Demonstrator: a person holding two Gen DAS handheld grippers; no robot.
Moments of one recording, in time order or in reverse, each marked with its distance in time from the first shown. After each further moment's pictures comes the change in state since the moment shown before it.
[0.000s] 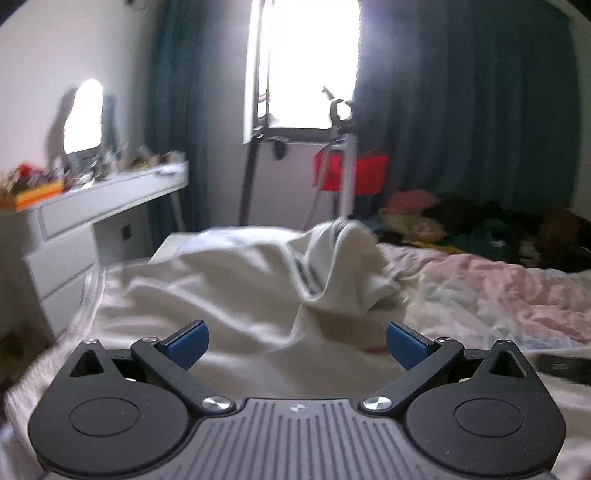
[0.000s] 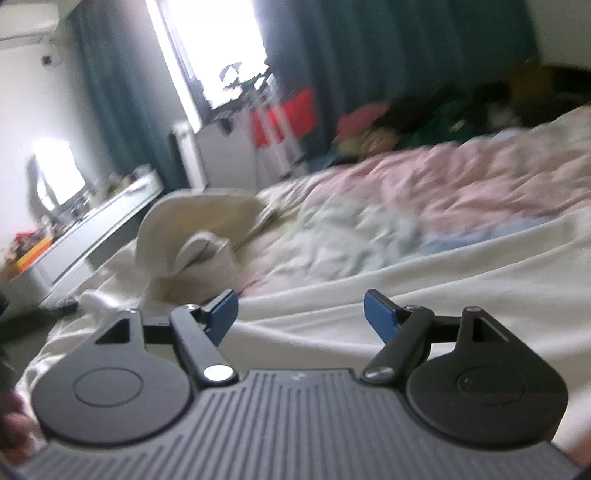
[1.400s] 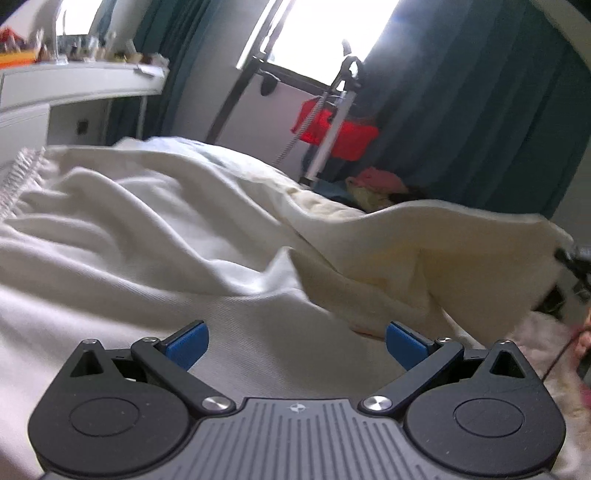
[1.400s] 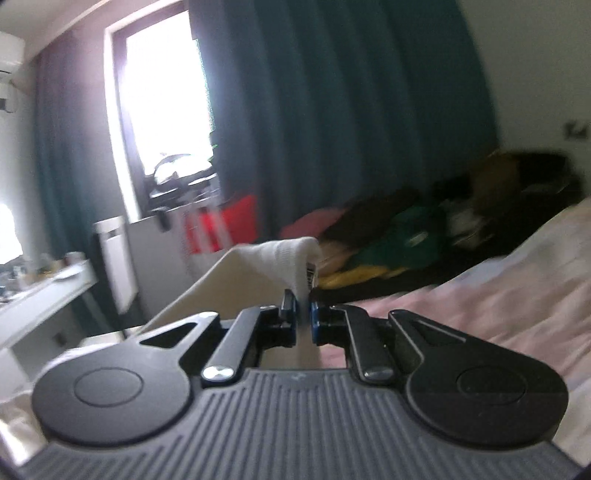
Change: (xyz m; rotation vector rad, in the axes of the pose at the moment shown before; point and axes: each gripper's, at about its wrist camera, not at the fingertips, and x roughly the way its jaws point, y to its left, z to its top) left arm 0.084 0.059 -0.040 -0.323 0.173 -0.246; right arm 0.047 -0.061 0.150 -0.058 -0.381 -0.292
